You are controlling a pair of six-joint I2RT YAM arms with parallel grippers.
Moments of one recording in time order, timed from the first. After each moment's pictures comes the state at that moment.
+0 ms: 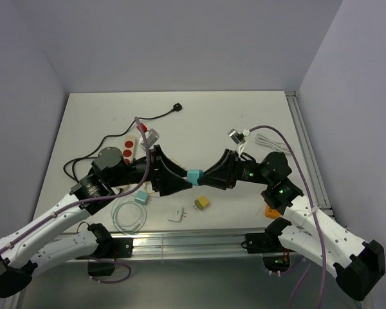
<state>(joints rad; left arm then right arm) -0.83 0.85 0.82 0.04 0.58 -0.69 0.61 0.77 0.56 0.35 -0.81 0.93</state>
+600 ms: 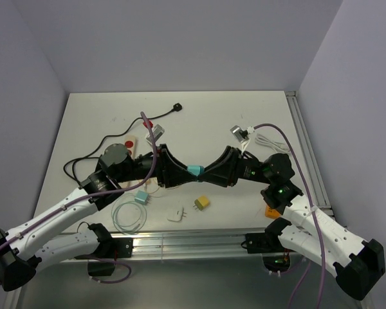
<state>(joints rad) -0.83 0.93 0.81 0.18 0.60 -0.79 0.61 0.78 0.56 0.49 -0.78 1.03</state>
